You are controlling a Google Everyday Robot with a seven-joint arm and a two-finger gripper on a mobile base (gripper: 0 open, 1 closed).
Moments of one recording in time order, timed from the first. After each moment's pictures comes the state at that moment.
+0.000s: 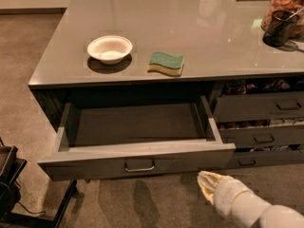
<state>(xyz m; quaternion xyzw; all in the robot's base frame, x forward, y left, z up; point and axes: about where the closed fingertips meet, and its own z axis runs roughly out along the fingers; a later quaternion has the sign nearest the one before) 0.407 -0.174 0.627 -0.55 0.70 -0.09 0.45</state>
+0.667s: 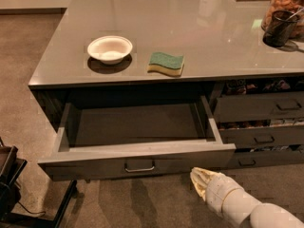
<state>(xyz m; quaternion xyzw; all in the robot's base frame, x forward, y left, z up) 0.422 -0.152 0.625 -0.54 0.68 -0.10 0.48</state>
